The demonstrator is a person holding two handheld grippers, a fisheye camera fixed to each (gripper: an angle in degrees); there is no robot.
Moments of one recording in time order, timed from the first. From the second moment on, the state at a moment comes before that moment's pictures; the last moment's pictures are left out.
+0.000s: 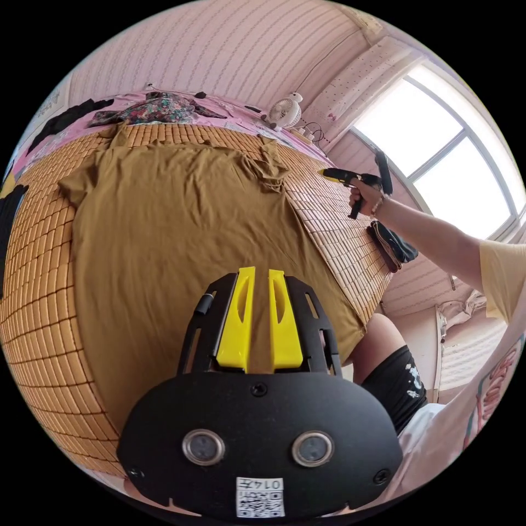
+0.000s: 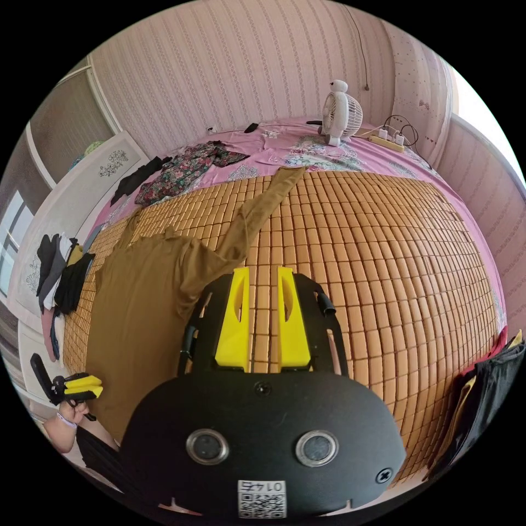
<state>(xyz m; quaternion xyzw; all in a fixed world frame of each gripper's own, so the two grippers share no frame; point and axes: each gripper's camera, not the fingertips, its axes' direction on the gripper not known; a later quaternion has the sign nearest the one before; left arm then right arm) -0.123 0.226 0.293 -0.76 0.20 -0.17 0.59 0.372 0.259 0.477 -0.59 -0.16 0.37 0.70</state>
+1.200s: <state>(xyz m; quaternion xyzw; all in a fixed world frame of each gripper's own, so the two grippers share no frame) 0.014 0.294 0.298 -0.78 0.19 -0.08 0.59 0.368 0.188 0.260 -0.61 -0.17 0.37 0.67</state>
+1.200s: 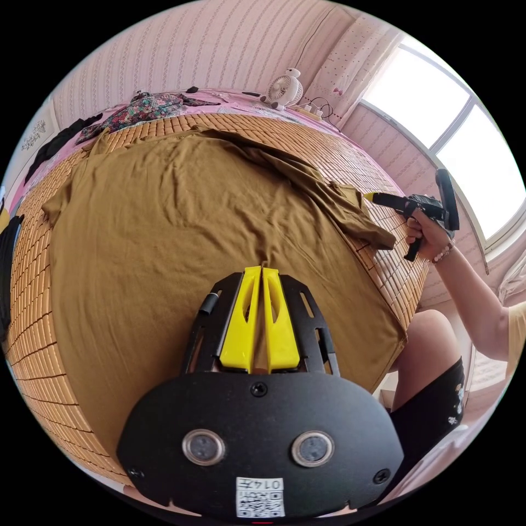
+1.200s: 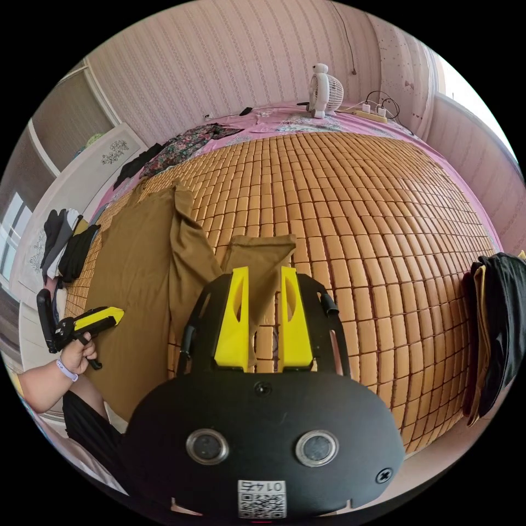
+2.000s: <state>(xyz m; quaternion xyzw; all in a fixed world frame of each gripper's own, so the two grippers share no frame) 0.121 0.288 0.416 -0.72 0.22 -0.01 0.66 0.545 0.216 0.076 -0.51 0.14 0.51 0.68</state>
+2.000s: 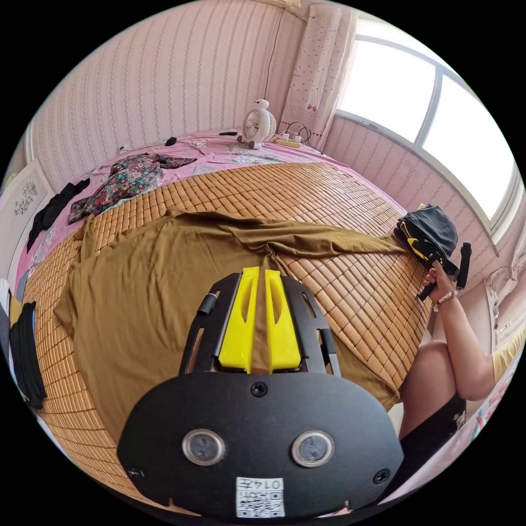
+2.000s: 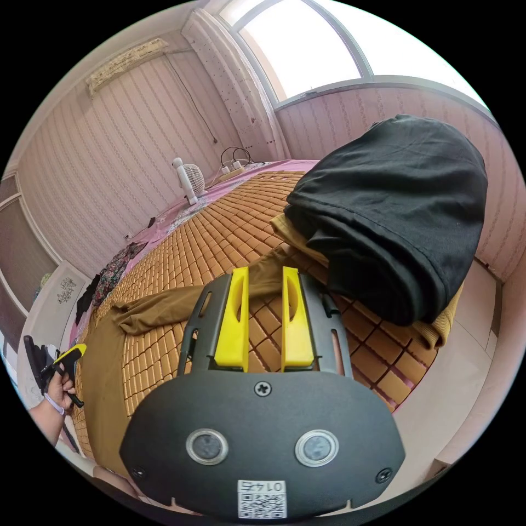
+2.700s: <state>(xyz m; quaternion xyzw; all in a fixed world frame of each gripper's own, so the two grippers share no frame) 0.227 0.433 0.547 -0.82 0.19 -0.01 0.55 0.574 0.201 0.114 -0.64 0.09 0.43 0.62</state>
